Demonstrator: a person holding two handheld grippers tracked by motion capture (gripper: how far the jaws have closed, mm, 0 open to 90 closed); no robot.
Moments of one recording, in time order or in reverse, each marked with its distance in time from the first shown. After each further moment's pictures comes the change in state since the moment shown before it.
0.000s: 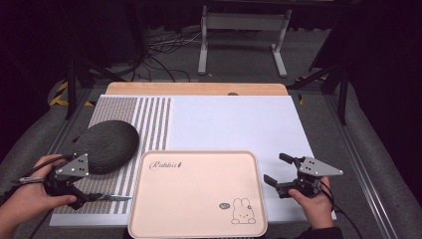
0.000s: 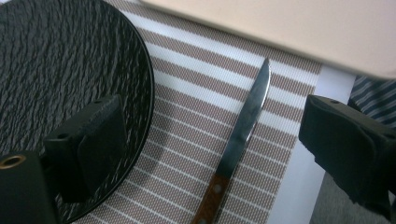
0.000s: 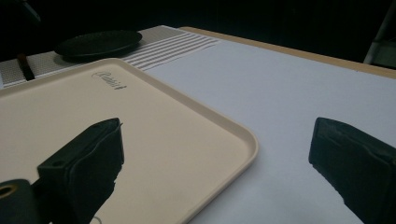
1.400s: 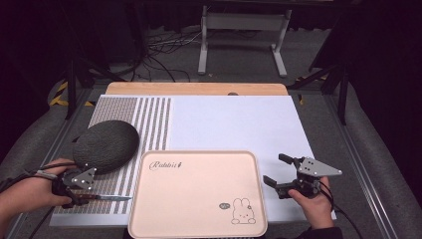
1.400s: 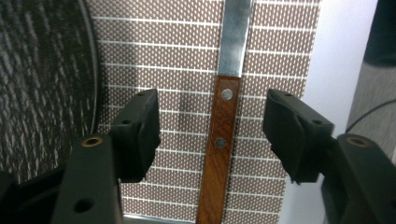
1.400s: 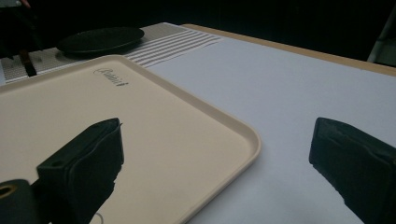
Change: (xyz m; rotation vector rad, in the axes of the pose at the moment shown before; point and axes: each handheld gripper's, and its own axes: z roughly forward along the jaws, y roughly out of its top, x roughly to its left) left arm 0.015 -0.014 0.031 0.418 -0.140 0.337; right arm 0.001 -0.001 0.001 0.010 0.008 -0.006
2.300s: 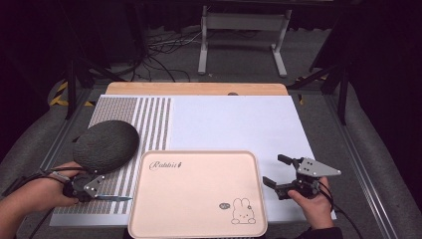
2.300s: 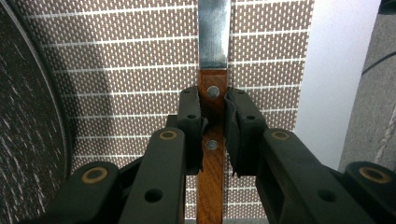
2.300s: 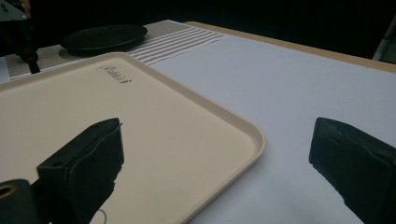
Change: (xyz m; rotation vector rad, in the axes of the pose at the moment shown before) left arm -0.002 0.016 0.012 0.124 -0.040 0.062; right arm 0.001 -0.001 0.001 0.008 0.012 -0.003
